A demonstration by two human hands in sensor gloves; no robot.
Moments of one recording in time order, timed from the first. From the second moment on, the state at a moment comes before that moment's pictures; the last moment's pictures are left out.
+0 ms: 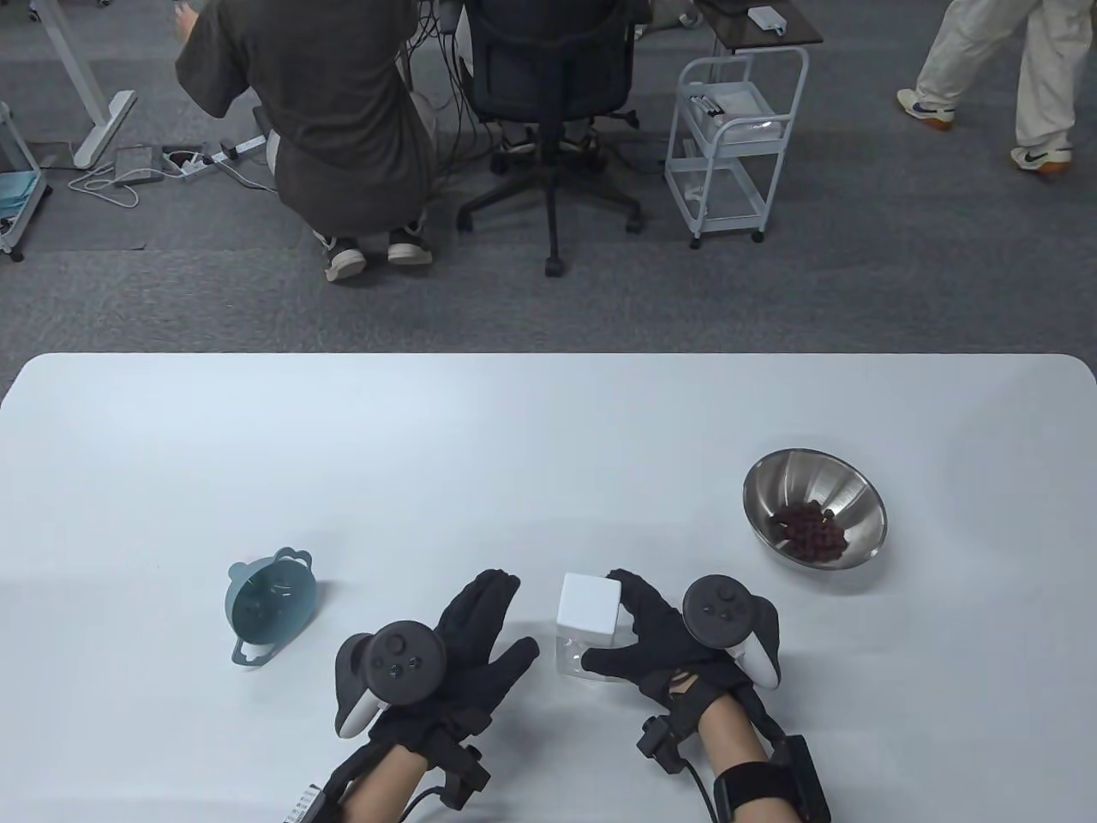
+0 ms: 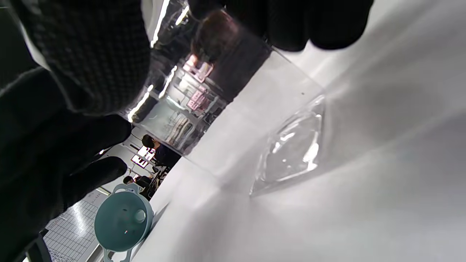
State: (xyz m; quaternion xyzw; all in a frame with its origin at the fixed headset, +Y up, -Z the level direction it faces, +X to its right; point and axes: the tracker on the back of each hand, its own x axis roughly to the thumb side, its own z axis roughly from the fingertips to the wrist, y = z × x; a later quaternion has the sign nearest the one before) left_hand -0.144 -0.717 -0.285 0.00 -0.23 0.36 0.91; right_hand 0.132 -0.756 -0.333 0.16 0.07 0.88 0.45
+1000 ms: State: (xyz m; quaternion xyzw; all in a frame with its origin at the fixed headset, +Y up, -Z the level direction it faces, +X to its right) left_hand -0.061 -0.660 -0.258 0.12 -0.28 0.27 0.91; right_hand 0.131 -0.716 -0.271 0.20 -0.11 0.85 0.47
